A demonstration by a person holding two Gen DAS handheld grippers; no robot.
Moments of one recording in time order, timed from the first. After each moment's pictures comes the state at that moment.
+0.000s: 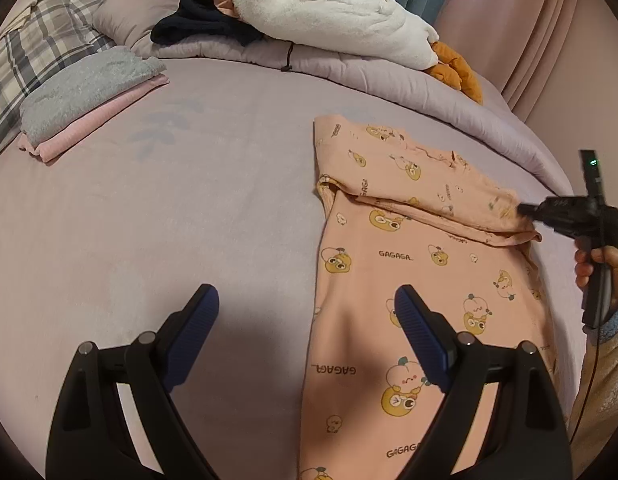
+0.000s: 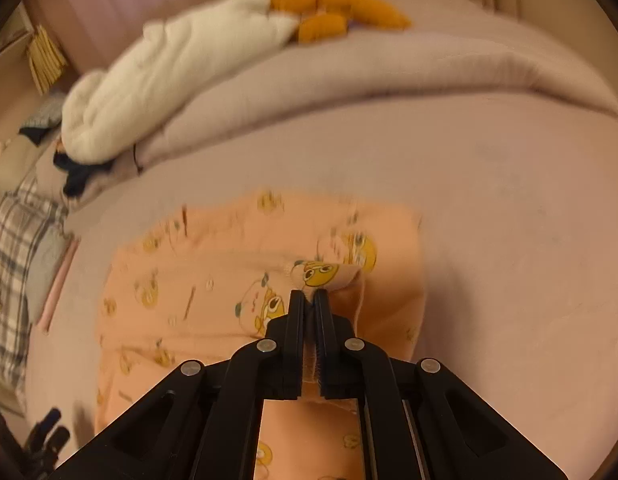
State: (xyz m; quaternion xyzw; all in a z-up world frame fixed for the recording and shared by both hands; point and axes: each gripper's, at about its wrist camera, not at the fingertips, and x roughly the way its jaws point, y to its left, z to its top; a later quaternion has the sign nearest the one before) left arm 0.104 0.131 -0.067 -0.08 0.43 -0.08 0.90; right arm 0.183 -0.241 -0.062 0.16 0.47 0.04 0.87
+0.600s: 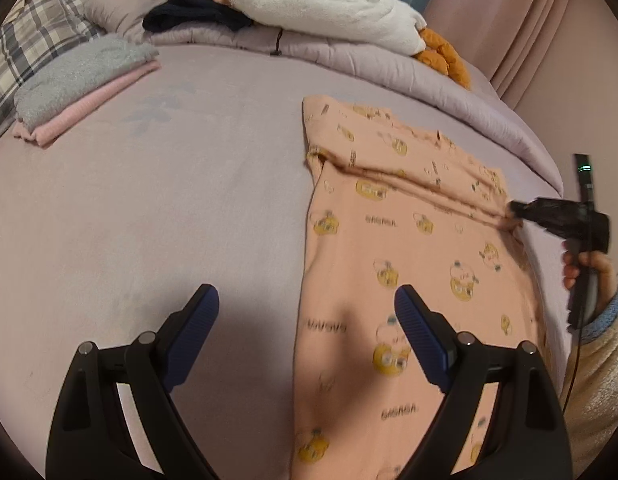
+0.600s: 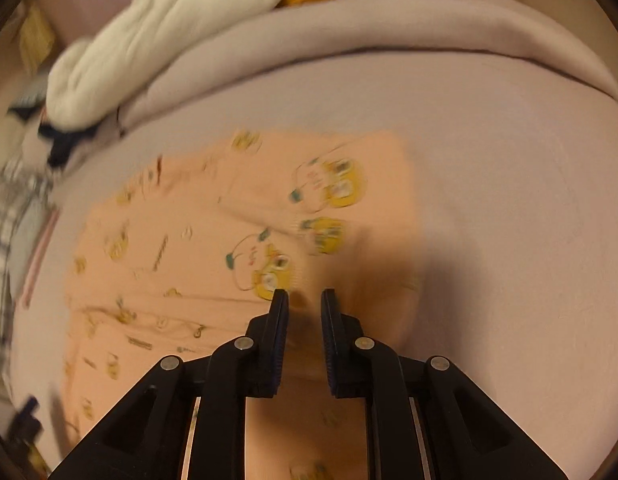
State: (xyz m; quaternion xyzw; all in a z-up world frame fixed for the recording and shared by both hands) left arm 0.082 0.137 -0.070 -0.09 0.45 -0.11 0.88; right arm 0.166 -0.257 -0.093 0.15 0.47 0.01 0.87
